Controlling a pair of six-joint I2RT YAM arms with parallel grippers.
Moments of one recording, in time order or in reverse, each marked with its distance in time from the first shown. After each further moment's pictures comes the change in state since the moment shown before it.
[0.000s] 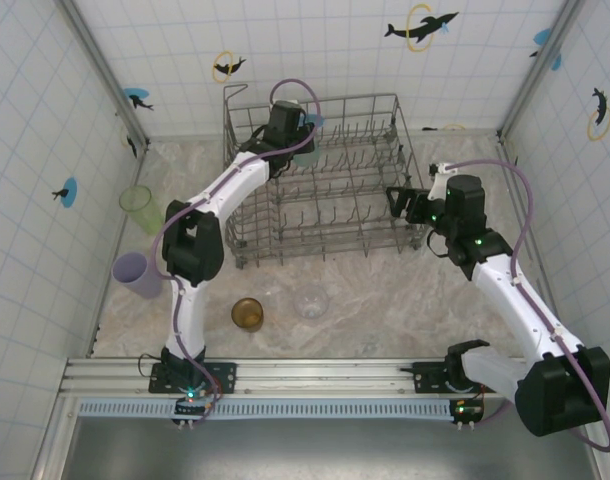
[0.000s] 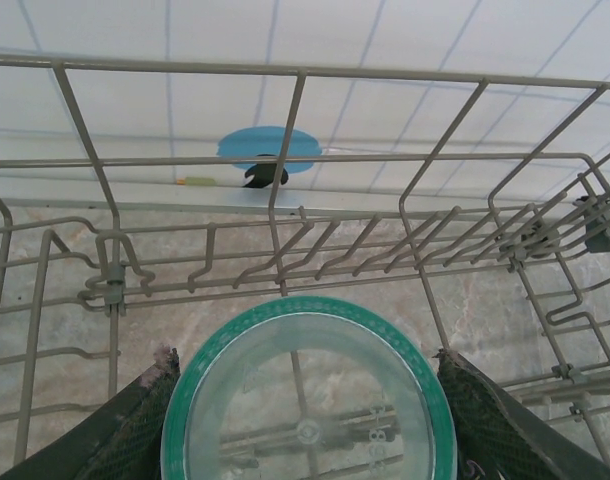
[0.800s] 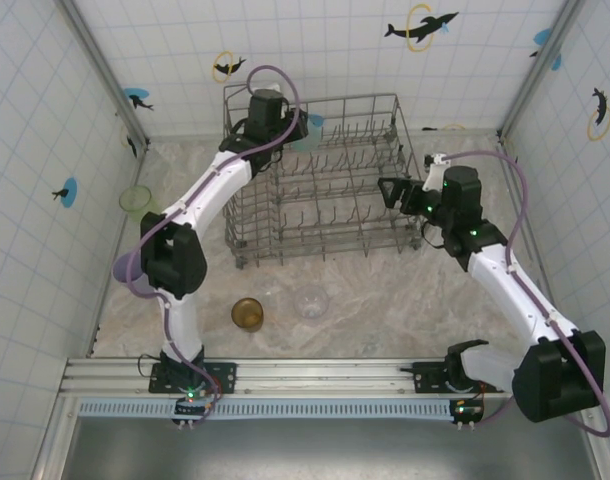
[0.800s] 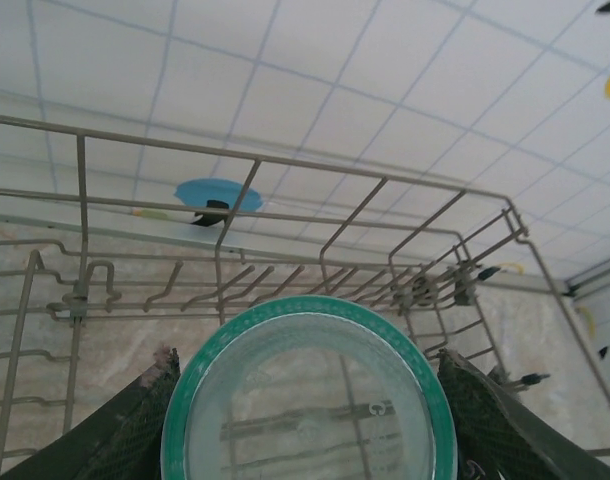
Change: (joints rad) left arm 0.019 -0.168 -0.079 0.029 0.083 -0.130; right arm 0.005 0.064 0.043 0.066 -0.080 0.051
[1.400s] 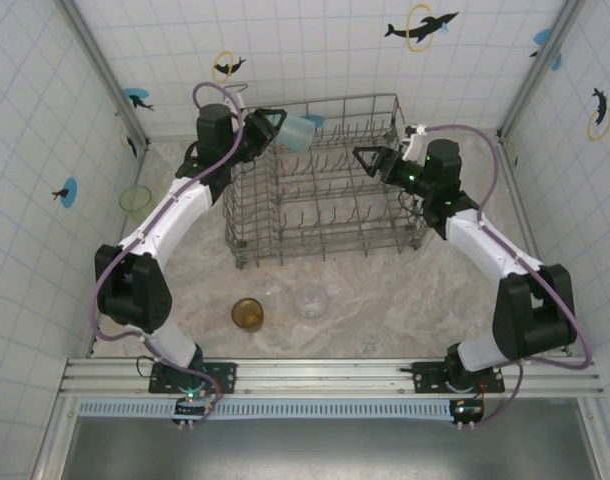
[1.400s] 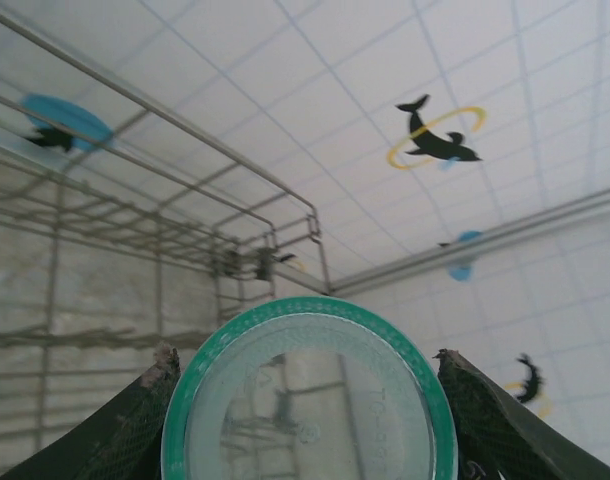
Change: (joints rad) left arm 0.145 -0.318 -0.411 0.297 0.388 -0.426; right arm 0.014 0.300 0.155 0.354 -0.262 0.262
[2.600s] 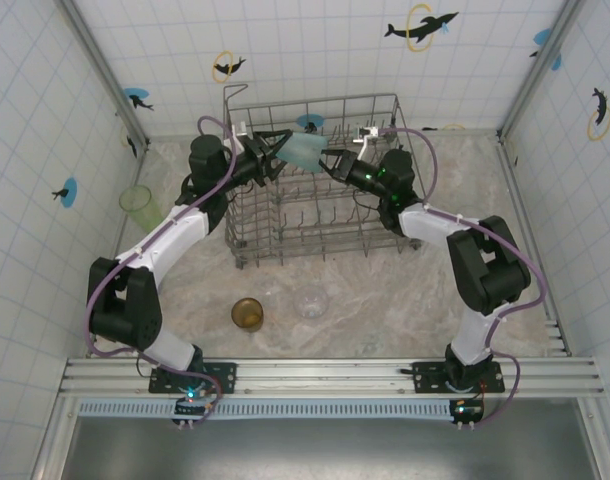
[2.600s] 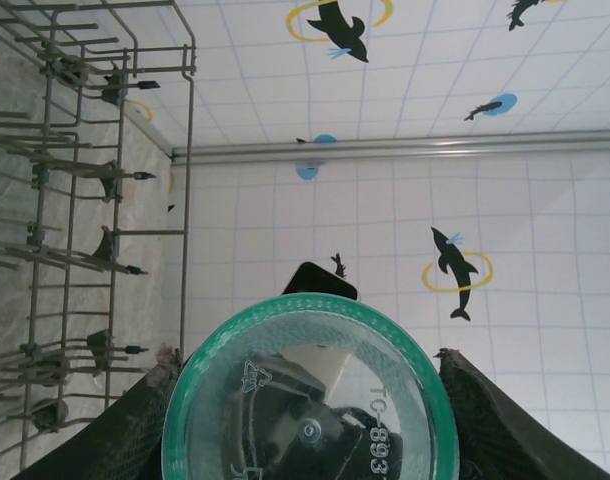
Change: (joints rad) left arm 0.006 -0.137 -0.345 0.420 0.358 -0.562; right arm 0.193 0.369 0.079 0.642 -0.107 0.406
